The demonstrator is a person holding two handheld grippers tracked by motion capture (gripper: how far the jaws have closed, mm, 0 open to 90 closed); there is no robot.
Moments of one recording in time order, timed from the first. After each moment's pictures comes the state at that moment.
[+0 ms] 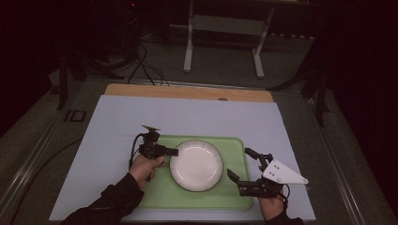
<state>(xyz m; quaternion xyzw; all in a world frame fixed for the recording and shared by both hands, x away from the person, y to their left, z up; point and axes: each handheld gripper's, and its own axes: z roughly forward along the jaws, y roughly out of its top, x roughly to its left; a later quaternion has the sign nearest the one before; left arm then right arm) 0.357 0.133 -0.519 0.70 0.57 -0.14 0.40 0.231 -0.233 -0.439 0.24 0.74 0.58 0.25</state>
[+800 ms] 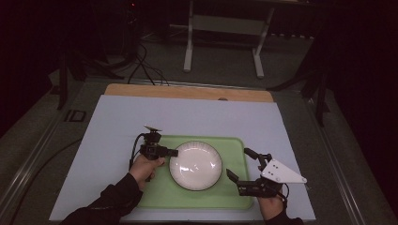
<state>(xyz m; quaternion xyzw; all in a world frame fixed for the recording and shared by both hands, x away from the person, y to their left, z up) 0.357 0.130 -0.516 0.72 0.56 -0.10 0.39 0.232 -0.232 -0.440 0.24 0.74 0.58 0.25</state>
